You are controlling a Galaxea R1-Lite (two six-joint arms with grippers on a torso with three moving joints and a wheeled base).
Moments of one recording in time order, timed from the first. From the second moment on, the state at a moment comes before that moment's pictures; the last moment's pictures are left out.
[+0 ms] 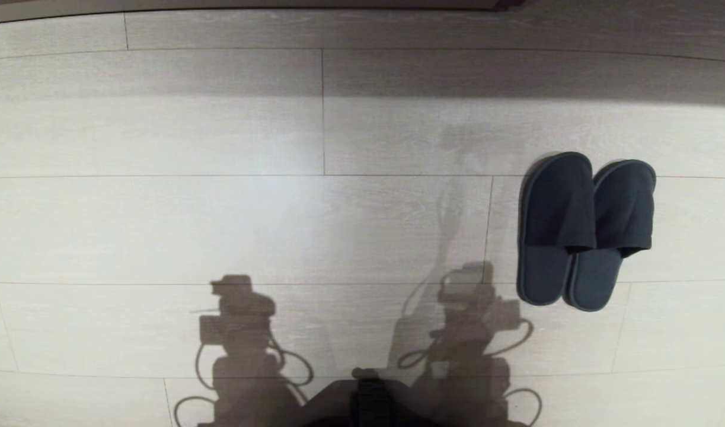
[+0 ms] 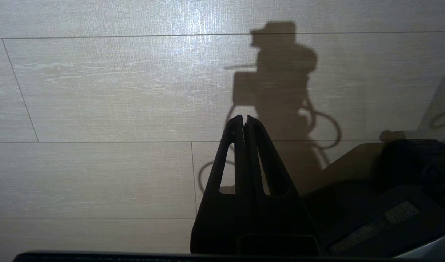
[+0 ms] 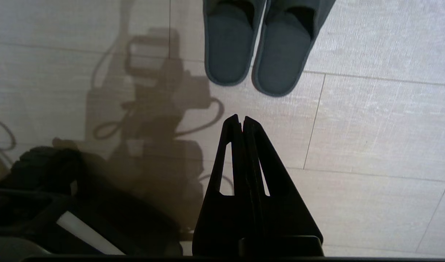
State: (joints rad) left arm 0.00 0.00 0.00 0.00 0.00 0.00; right arm 0.00 0.06 -0.09 0.00 0.03 -0.03
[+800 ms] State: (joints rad) left arm 0.00 0.00 0.00 0.00 0.00 0.00; right arm 0.00 1.18 -0.22 -0.79 0.02 -0.03
